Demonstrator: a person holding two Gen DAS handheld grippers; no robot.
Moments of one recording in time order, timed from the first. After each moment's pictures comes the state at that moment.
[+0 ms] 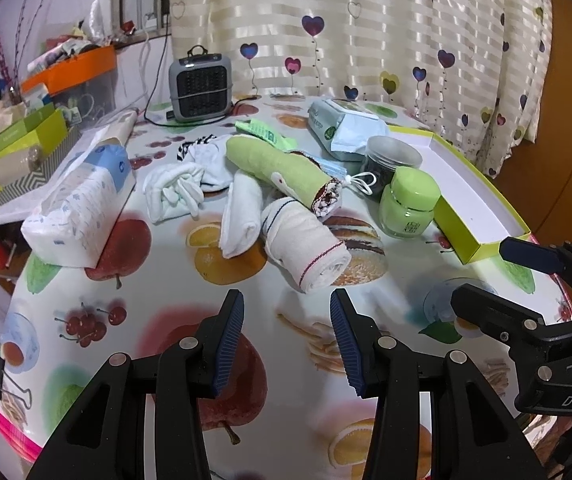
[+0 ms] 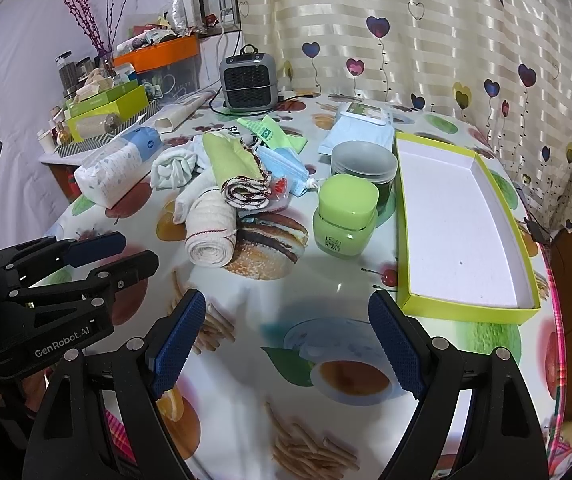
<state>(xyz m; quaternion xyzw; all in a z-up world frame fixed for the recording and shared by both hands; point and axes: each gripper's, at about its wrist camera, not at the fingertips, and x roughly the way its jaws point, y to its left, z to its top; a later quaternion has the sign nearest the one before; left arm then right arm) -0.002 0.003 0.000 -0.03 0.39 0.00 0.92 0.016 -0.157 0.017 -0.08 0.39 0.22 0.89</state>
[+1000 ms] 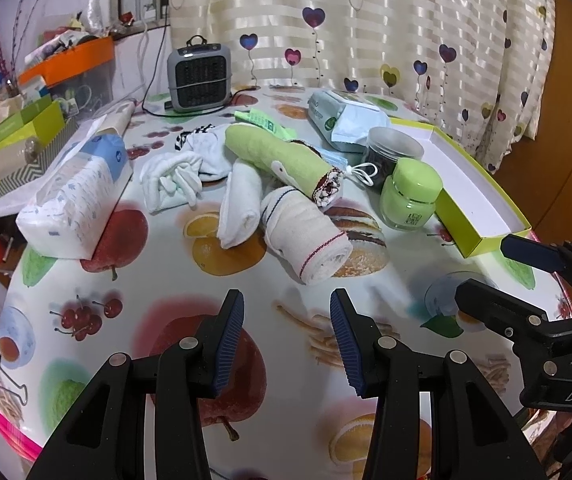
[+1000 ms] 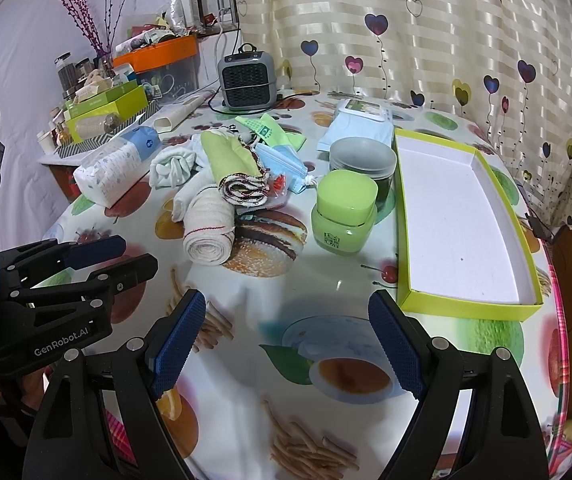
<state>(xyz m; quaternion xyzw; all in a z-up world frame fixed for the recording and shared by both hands) 0.000 0.005 -0.007 -0.04 0.41 0.00 0.91 0.017 -0.158 0.017 -0.07 0.39 0.22 0.89</state>
